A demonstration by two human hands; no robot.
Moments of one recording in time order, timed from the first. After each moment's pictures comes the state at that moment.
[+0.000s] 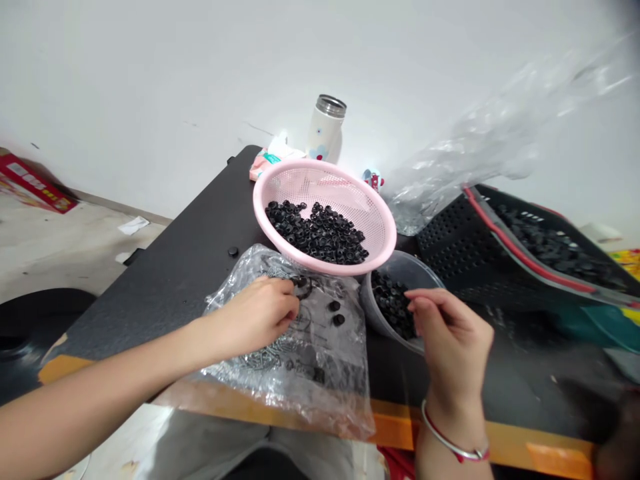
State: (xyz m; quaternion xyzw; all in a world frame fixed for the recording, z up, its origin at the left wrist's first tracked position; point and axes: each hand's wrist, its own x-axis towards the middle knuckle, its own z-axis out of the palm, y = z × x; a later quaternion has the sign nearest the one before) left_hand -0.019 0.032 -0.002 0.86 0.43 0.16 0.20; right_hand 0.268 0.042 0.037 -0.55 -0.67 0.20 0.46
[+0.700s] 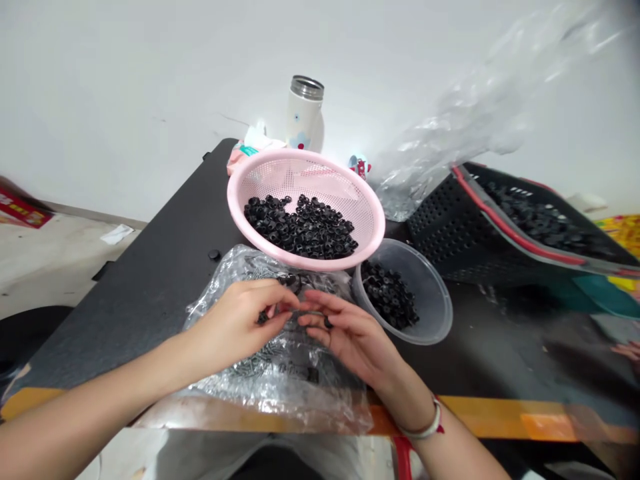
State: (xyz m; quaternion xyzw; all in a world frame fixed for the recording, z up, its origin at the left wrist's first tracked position) left_hand -0.015 0.024 0.010 0.78 0.45 0.32 0.29; right_hand 0.205 0.031 -0.004 -0.32 -0.27 0.84 0.34
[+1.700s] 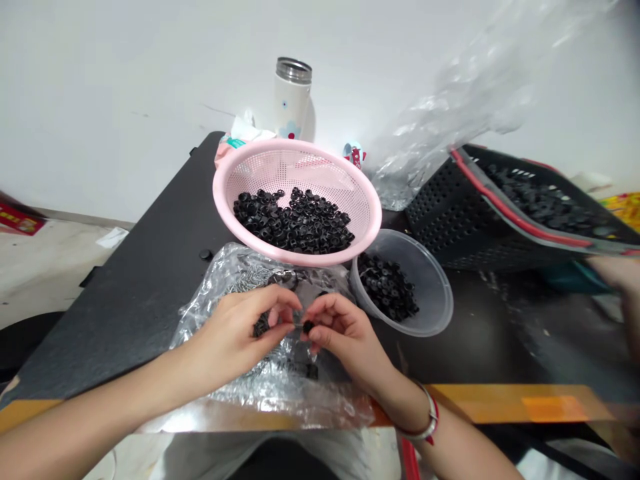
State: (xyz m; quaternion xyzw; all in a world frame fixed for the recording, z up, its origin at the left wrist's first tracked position) left_hand -0.007 0.013 0.015 0.77 0.46 0.33 0.30; right_hand 0.195 0.017 -0.007 -0.36 -0.43 0.74 0.38
